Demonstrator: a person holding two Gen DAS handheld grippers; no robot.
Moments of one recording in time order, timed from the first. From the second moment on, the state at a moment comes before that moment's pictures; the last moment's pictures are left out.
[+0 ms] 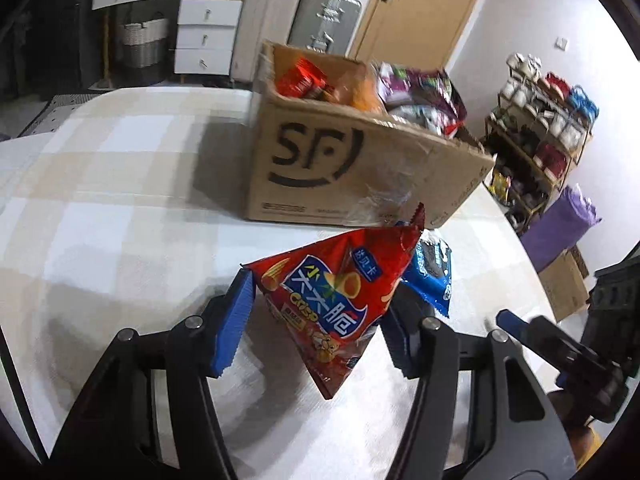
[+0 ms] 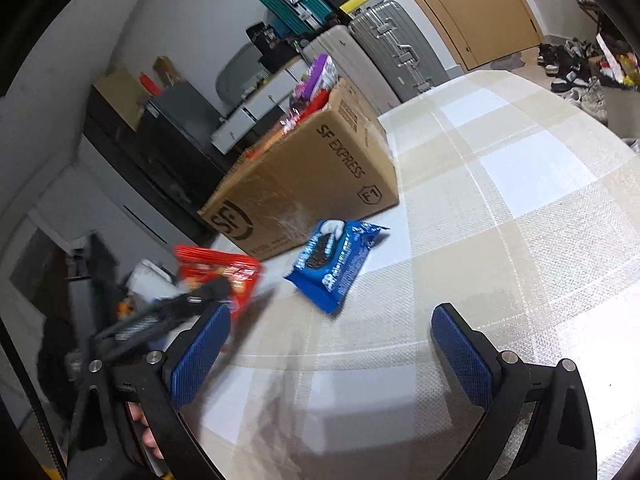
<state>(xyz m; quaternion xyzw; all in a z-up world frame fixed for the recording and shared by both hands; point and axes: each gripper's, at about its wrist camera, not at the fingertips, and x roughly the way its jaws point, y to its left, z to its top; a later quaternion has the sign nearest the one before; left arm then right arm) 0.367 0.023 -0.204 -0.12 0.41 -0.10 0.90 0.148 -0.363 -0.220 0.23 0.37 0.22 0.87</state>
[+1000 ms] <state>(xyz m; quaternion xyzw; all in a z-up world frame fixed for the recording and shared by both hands) 0.298 0.117 -0.163 -0.22 0.34 -0.09 0.91 0.224 -0.244 -0.207 -0.02 0.47 0.14 0.87</state>
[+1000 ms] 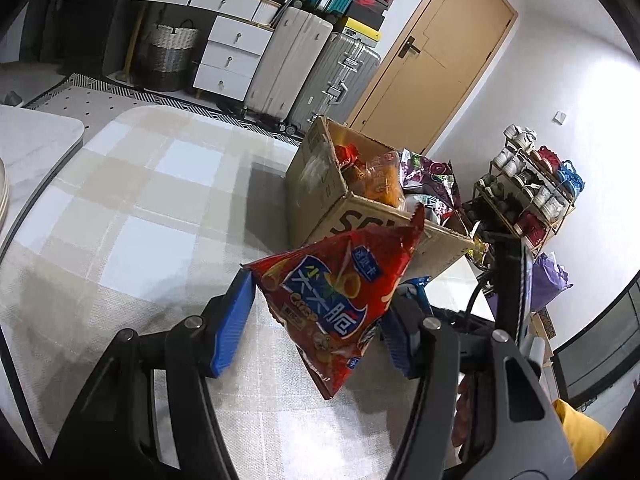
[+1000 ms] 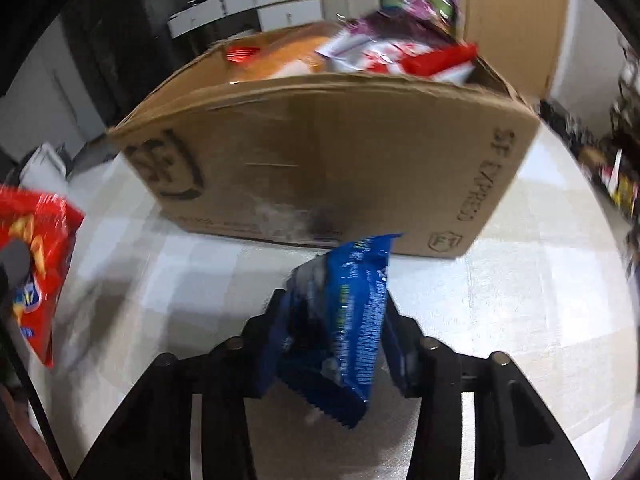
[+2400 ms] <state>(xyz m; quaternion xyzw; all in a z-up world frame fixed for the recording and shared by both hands) 0.198 0.071 -0.130 -0.14 0.35 -0.12 0.92 -0.012 -0.391 -0.144 0.29 0.34 0.27 0.85</state>
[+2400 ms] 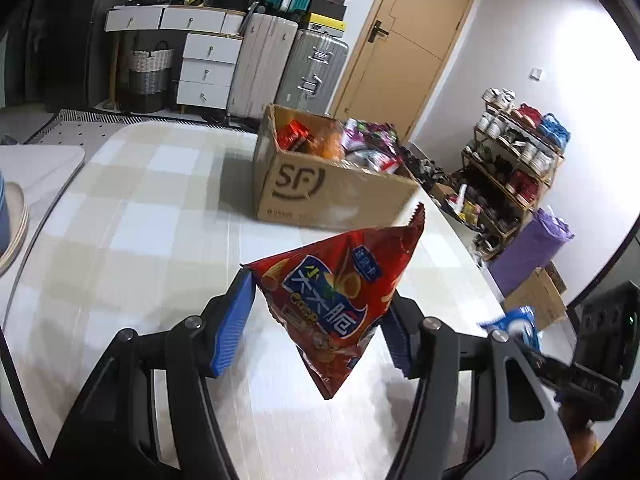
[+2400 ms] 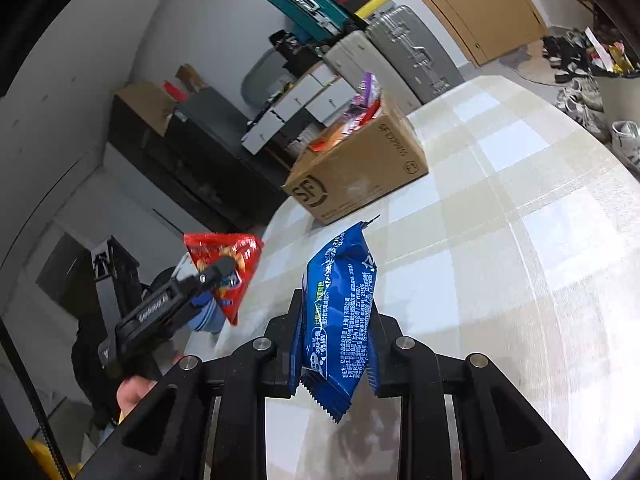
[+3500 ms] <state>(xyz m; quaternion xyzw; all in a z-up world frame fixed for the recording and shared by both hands) 0.070 0.059 -0.076 -0.10 0.33 -0.12 0.93 -0.053 -0.371 -0.111 0.23 0.30 0.32 0.87</state>
